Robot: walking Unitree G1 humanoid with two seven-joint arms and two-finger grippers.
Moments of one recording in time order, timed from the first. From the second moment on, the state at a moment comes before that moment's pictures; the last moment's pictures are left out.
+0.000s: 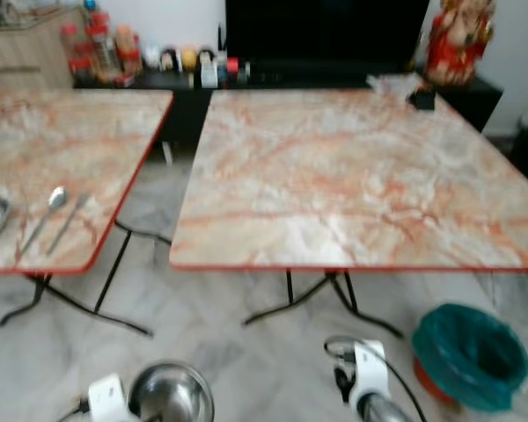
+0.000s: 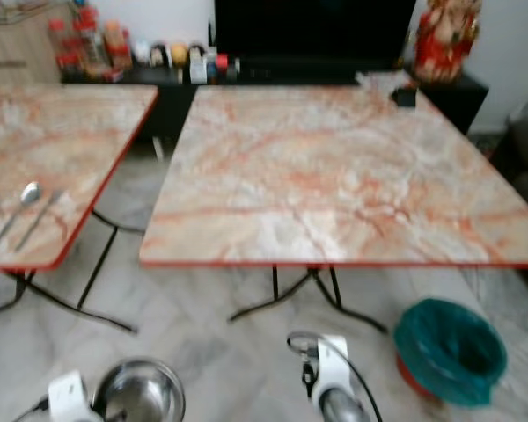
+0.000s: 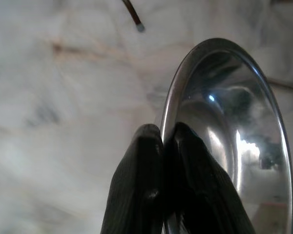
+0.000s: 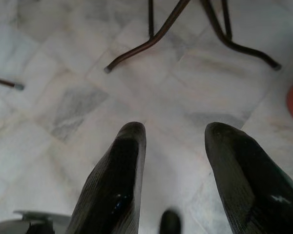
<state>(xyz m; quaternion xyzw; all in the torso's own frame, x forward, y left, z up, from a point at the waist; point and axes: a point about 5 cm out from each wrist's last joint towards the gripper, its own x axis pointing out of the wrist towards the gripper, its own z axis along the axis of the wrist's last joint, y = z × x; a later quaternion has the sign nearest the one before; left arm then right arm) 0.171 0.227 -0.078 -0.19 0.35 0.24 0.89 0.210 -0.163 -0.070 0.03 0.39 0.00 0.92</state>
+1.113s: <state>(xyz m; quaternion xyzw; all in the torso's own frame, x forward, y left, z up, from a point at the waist) 0.173 0.227 -0.078 -0.29 0.32 0.29 0.85 0.198 -0.175 -0.076 0.02 0.41 -0.02 0.91</state>
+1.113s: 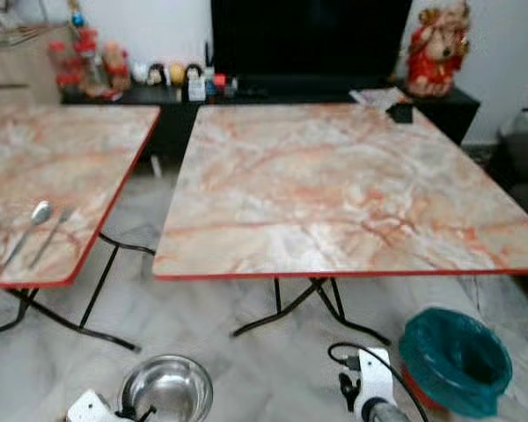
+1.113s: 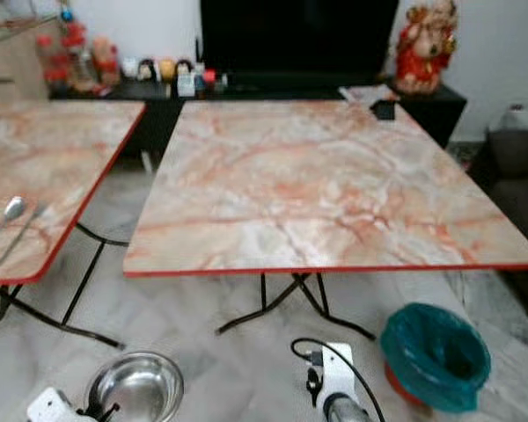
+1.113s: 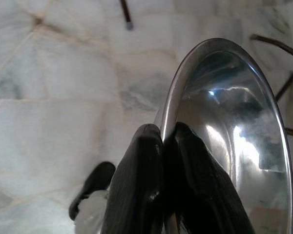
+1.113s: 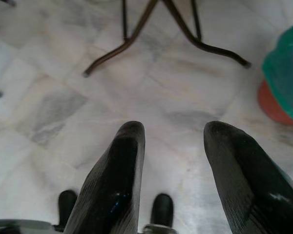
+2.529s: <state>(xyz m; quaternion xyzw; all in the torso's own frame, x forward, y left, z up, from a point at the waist) 0.163 0.228 -0.083 -0.25 0.35 0.28 0.86 0.198 -0.172 -0.077 0.02 0.42 -0.01 0.91</state>
